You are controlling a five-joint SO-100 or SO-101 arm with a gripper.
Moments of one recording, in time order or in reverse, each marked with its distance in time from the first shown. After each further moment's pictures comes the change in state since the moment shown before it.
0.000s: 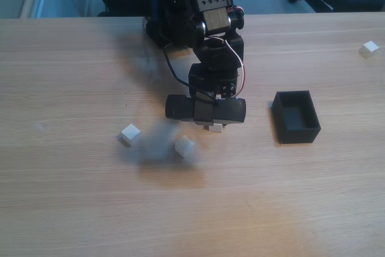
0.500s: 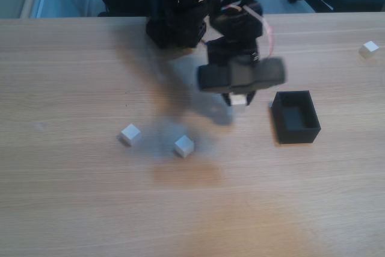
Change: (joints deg) arm -8.6 10.8 -10.6 15.8 -2.0
